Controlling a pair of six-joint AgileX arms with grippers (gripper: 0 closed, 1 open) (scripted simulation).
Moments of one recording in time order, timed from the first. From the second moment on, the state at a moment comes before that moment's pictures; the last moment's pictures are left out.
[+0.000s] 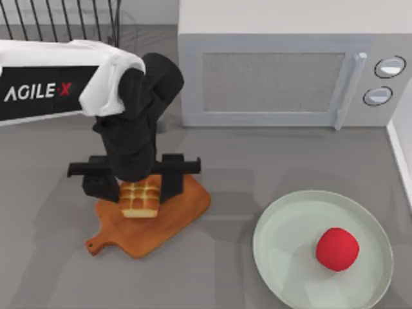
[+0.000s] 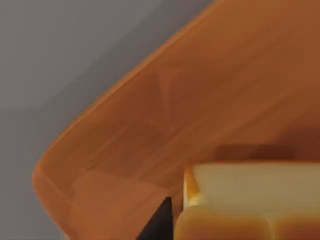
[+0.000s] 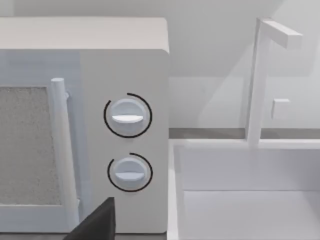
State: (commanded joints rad) left arm -0.53 1.97 1.29 -0.88 0.00 -0.51; right arm 0.00 0.00 0.00 0.00 0.00 0.00
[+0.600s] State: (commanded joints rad) left arm -0.53 1.97 1.29 -0.88 0.00 -0.51; right arm 0.00 0.00 0.00 0.00 0.00 0.00
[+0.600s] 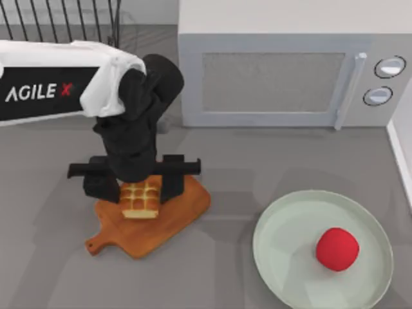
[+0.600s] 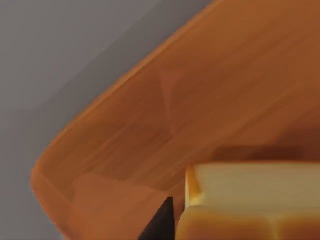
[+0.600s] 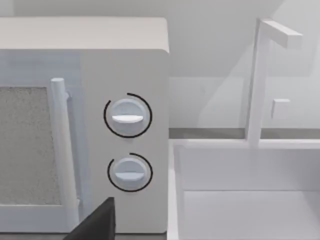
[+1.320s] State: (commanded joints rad) left arm -0.53 1.97 1.29 -0.88 0.00 -0.51; right arm 0.00 0.00 0.00 0.00 0.00 0.00
